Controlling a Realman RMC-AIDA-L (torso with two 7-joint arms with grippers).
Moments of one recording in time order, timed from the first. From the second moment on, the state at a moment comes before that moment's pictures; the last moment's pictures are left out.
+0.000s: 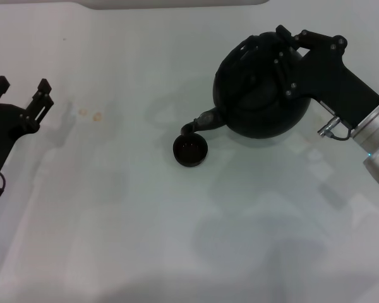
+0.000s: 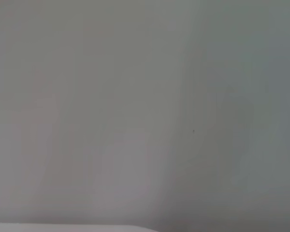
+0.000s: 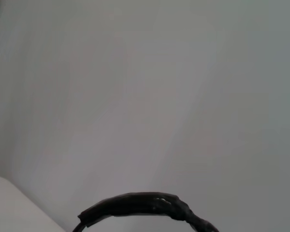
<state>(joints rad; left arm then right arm) -0.25 -2.08 2.20 0.21 -0.54 1.17 -0.32 0.41 2.01 -2.44 -0.32 0.47 -1.28 -0.13</state>
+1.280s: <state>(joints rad) -0.26 -2.09 2.20 0.21 -0.54 1.16 -0.32 0.40 2.01 -2.44 -0.31 0.45 -1.29 -0.28</state>
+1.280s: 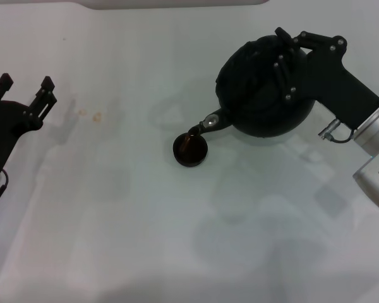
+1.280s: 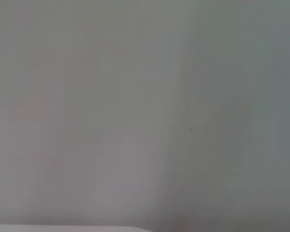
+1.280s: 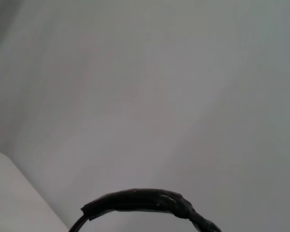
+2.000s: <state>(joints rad) -0.26 -2.09 2.20 0.22 -0.54 1.15 -0.32 0.40 2.01 -2.43 -0.31 0.46 -1.29 -0.29</state>
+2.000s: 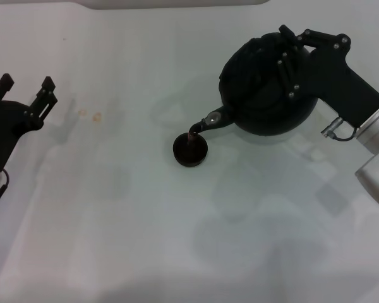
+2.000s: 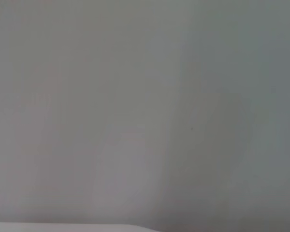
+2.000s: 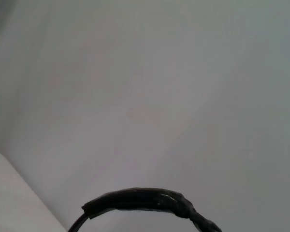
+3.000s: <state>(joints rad) -0.27 -2.09 2.20 0.21 -0.54 1.15 -0.32 0.40 2.01 -2.43 -0.30 0.46 -1.31 -0.31</state>
